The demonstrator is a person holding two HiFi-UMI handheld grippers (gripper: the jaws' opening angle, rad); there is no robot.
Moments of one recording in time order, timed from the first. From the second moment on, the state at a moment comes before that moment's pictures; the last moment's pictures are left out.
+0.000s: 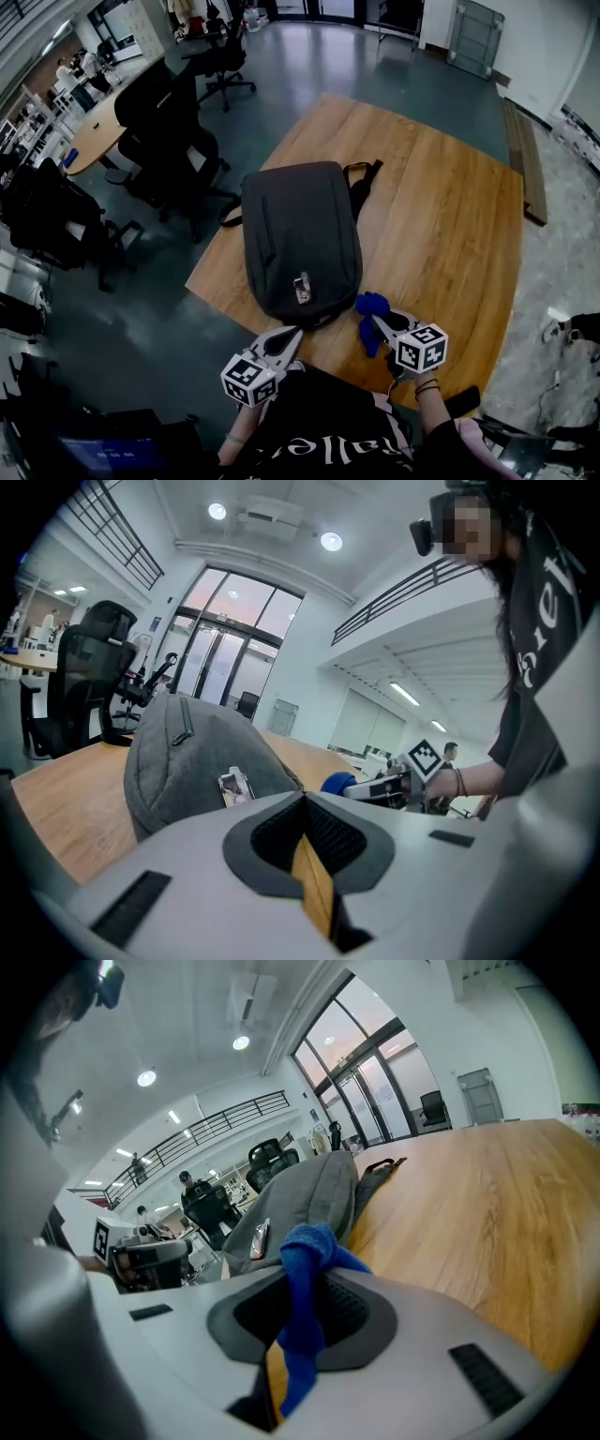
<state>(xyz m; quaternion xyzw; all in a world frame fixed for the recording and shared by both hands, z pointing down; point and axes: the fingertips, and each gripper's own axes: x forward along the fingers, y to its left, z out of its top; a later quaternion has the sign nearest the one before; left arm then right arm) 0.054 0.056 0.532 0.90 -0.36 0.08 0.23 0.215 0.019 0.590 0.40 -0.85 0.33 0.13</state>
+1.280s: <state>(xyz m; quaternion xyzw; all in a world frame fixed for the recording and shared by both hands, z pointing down) -0.048 -0.043 0.541 0.89 -0.37 0.10 0.24 0.208 -0.204 0.601 0.44 -0.82 0.26 0.23</state>
